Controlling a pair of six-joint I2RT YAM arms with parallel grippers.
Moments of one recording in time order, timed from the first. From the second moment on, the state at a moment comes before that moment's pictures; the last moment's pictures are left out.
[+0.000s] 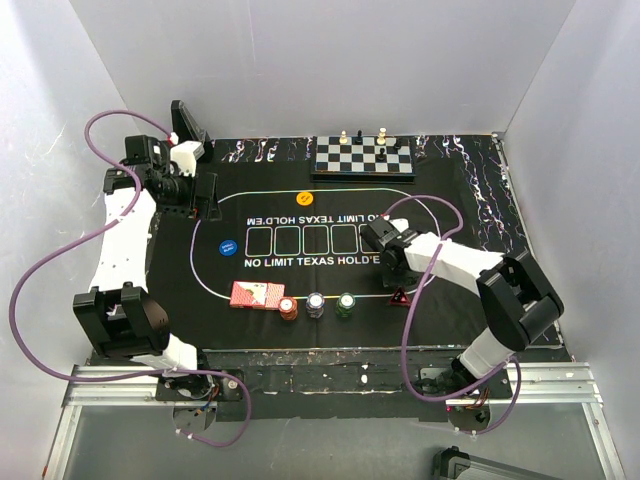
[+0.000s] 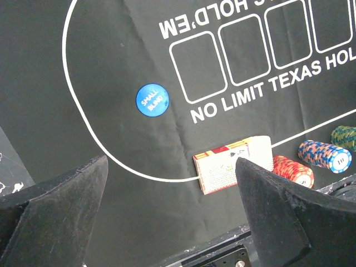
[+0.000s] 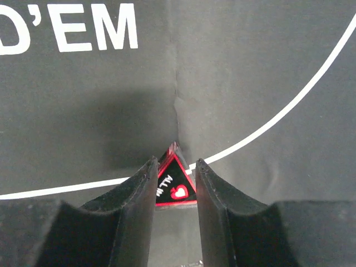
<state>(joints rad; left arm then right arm) 0.13 1.51 1.52 -1.03 0.41 0.30 0.69 1.60 0.94 -0.72 0.38 0.57</state>
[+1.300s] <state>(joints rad) 0.13 1.45 1.41 -1.02 0.39 0.24 1.20 1.94 1.60 -0.76 0.01 0.34</state>
